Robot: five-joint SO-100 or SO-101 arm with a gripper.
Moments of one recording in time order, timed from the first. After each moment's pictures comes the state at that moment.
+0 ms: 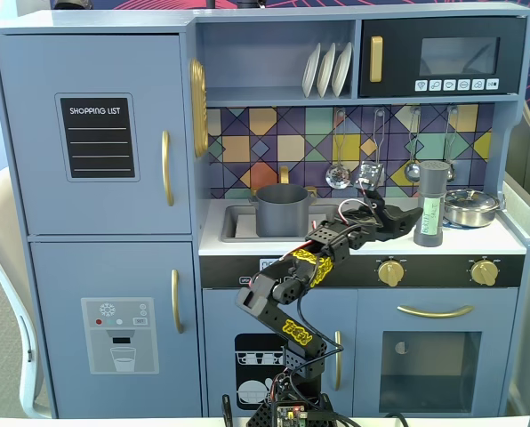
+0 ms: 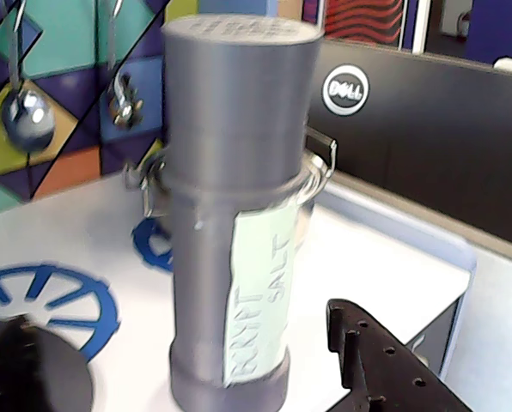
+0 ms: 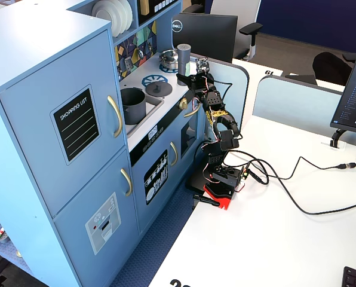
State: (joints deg) arm 52.8 134.2 126.0 7.7 -86.3
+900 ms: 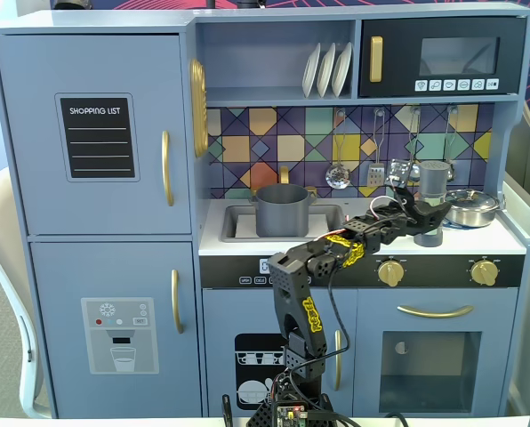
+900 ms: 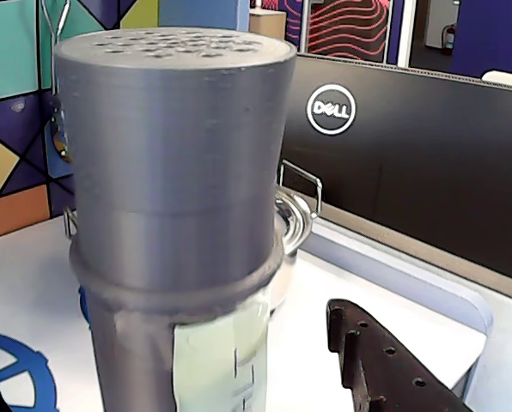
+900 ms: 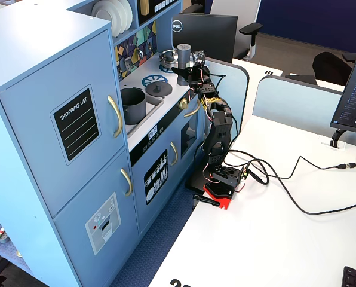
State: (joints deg) arm 54.1 105.7 106.5 -2.6 -86.2
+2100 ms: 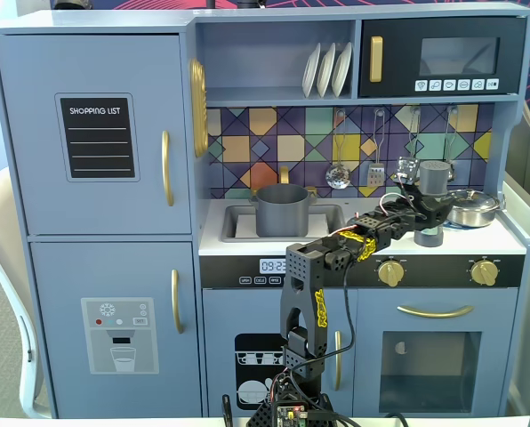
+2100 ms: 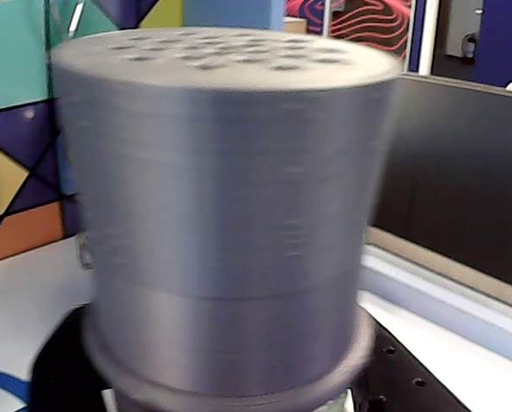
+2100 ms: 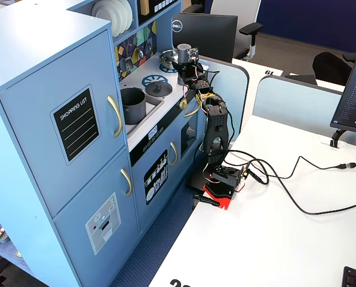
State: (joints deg) arm 51.5 91.4 92.3 -3.3 -86.2
